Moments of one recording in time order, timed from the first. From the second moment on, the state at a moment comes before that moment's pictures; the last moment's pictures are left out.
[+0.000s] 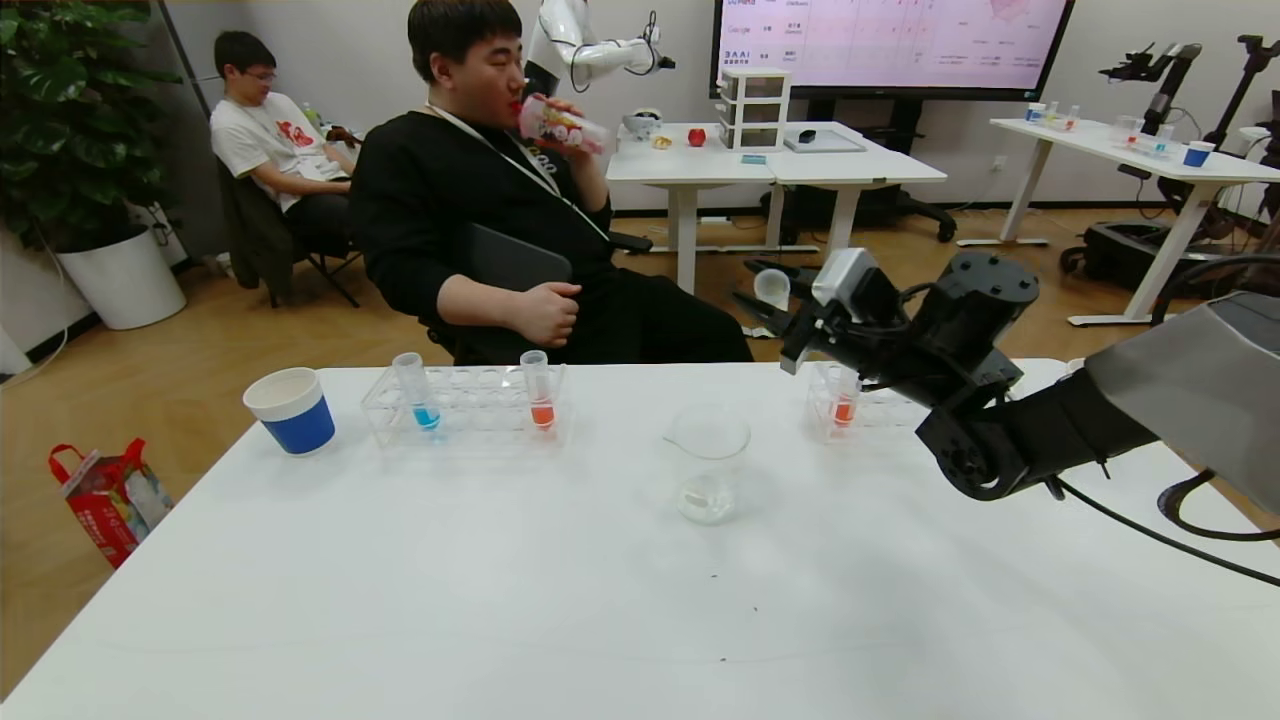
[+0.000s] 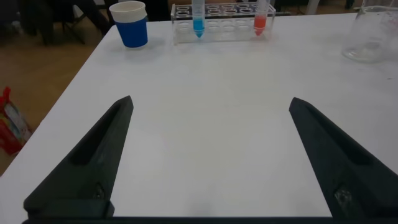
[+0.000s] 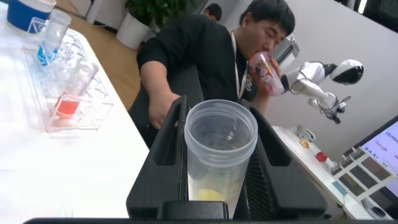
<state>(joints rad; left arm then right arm) 0.00 0.00 0.00 0.01 -0.02 0.03 0.33 2.23 -1.24 -1.28 0.58 -0.51</state>
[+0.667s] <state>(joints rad) 0.00 0.00 0.00 0.01 -0.02 0.03 0.33 2.26 -1.24 -1.29 0.81 -0.87</state>
